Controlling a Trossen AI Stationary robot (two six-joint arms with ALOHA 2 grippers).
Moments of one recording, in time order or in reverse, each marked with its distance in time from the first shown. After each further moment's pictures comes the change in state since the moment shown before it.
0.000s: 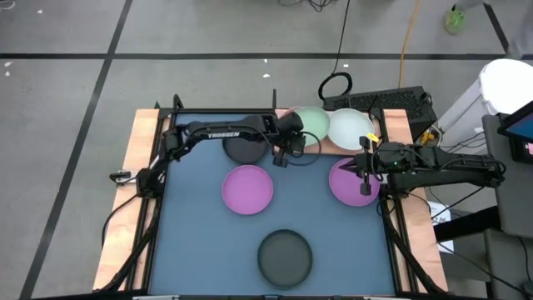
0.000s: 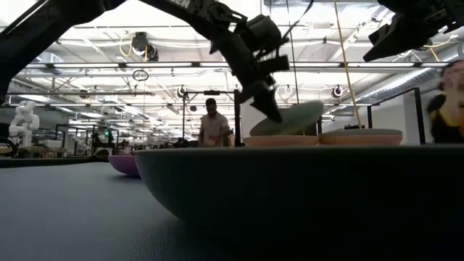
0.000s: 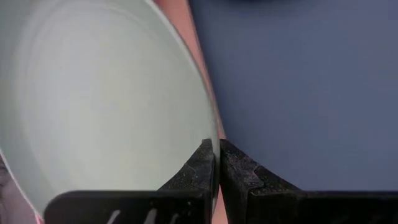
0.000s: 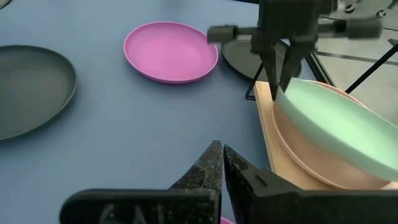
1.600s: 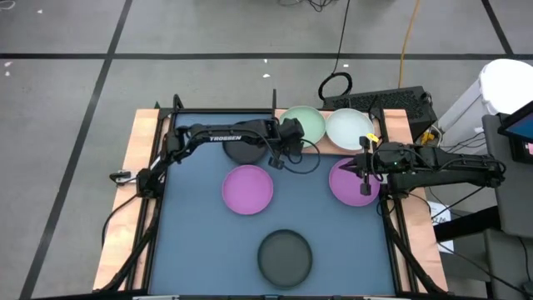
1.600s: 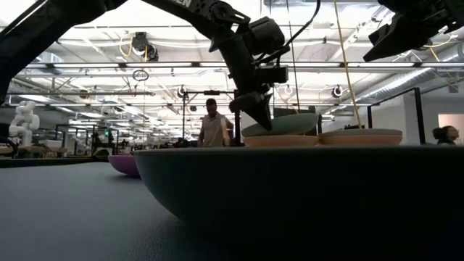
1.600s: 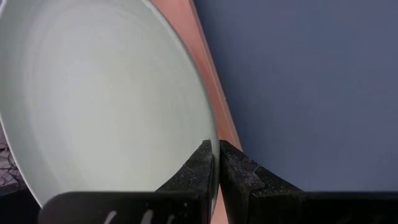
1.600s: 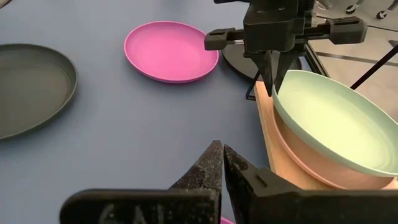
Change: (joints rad) left arm -0.029 0.013 0.000 -0.075 -0.163 0.068; right arm 0.000 0.000 0.000 -0.001 0.000 -0.006
